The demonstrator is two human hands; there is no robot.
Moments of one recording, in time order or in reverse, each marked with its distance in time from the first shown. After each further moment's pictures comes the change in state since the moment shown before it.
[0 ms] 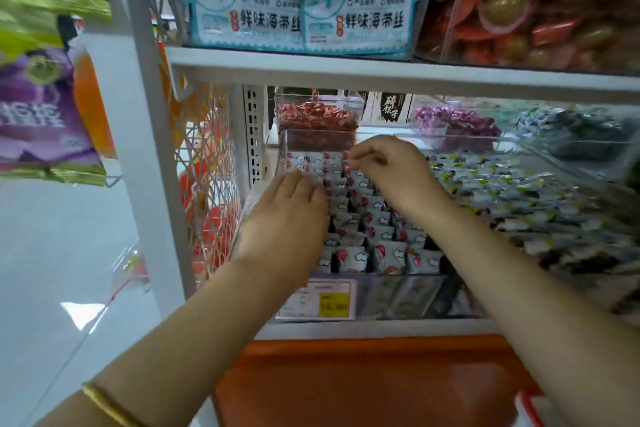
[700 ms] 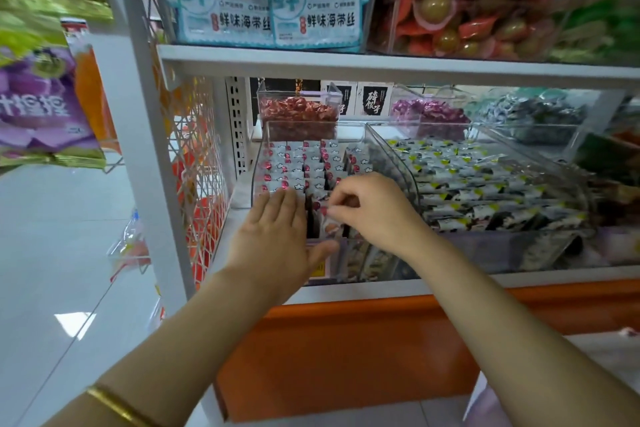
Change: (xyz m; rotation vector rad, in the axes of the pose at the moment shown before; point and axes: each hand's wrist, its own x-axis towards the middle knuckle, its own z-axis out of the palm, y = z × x) left_hand -0.043 0.019 0.010 0.043 -0.168 0.004; right_hand -0.076 -0.019 -0.003 -0.295 -0.171 -0.060
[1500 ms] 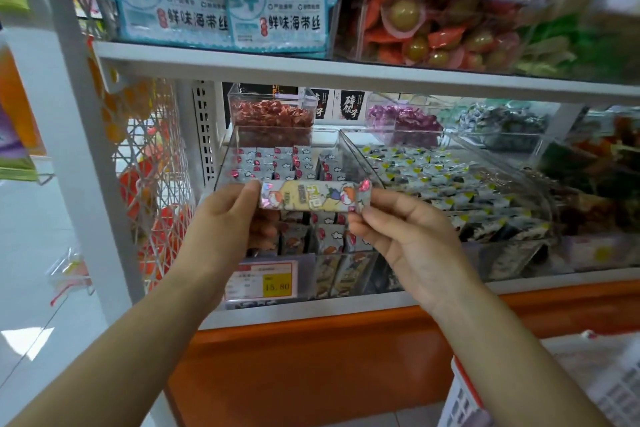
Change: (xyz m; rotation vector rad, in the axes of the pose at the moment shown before) left_hand 0.013 -0.004 -0.019 -1.738 0.274 -0.368; right_hand -0.048 0.015 -0.026 1.358 0.304 0.368
